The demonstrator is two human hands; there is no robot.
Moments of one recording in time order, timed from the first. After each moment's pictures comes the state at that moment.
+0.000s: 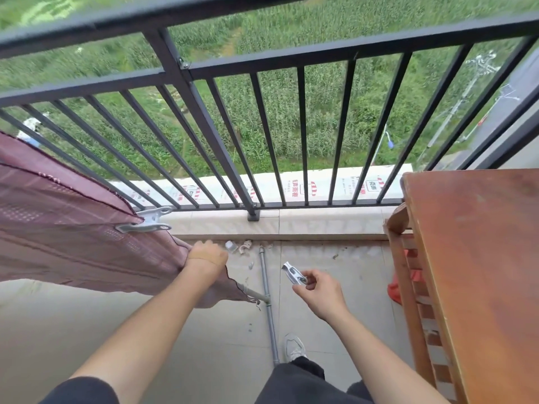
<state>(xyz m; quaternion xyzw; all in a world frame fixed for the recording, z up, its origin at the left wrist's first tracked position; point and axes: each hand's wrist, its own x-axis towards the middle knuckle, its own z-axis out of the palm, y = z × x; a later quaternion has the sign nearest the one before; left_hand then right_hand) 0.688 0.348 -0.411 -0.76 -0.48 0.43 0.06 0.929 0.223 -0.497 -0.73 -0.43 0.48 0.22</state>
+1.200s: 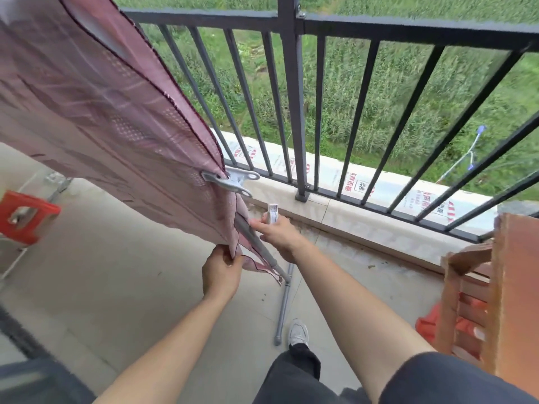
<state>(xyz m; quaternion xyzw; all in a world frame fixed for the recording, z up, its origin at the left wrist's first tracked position) 0.642 0.234 -0.428 -0.35 -0.86 -0.26 -0.25 0.762 0.346 -0.444 -0.48 -0.42 0.74 0.21</state>
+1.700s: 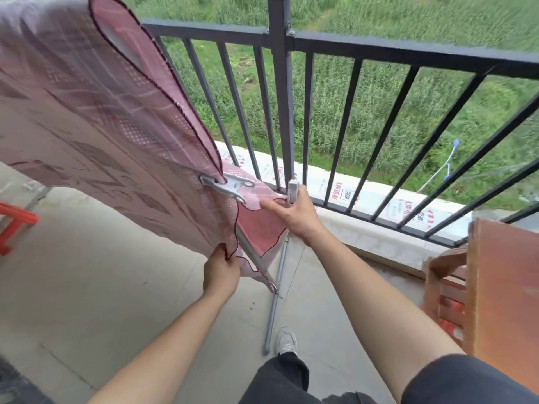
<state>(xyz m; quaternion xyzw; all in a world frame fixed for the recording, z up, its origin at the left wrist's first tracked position) 0.652 0.244 -0.427 -0.39 -0.84 -0.25 -0.28 0.810 0.382 -0.408 -0.54 -0.51 0.59 0.31</state>
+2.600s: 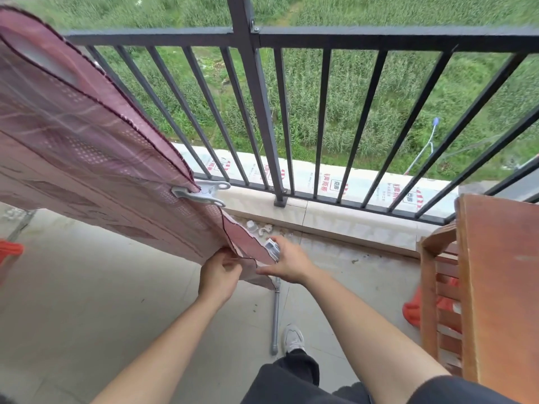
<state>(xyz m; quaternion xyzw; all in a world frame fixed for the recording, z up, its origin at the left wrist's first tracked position) 0.651 0.253 -0.428 -0.47 -0.79 -0.22 -0.32 0.827 0.315 -0.481 -0.55 -0.67 0.49 0.07</state>
